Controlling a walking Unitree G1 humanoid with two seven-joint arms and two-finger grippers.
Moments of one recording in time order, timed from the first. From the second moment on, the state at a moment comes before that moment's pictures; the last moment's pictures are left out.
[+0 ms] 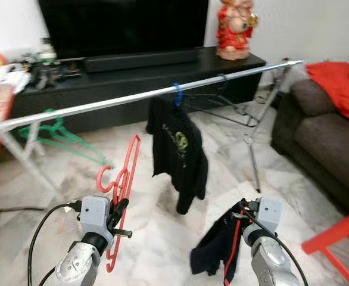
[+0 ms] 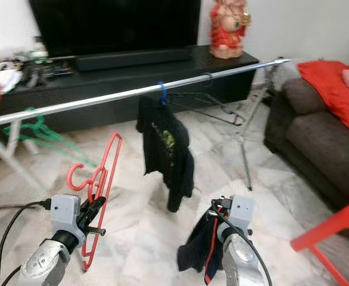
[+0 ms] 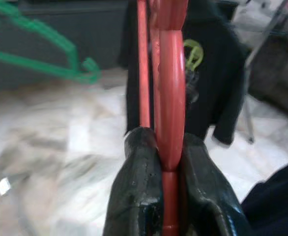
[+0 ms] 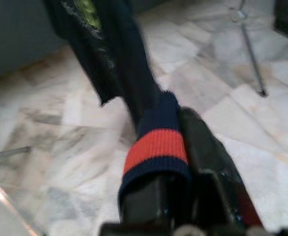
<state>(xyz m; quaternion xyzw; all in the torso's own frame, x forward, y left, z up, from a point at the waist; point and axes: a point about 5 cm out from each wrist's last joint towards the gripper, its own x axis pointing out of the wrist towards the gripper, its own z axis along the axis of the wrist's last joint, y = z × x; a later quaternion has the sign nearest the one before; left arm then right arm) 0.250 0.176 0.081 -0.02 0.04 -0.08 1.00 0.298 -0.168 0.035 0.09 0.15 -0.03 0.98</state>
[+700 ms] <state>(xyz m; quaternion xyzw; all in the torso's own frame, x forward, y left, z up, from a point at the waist) 0.253 0.177 0.086 -0.01 0.03 -0.09 1.00 0.296 -0.159 0.031 0.08 0.16 -0.01 0.98</state>
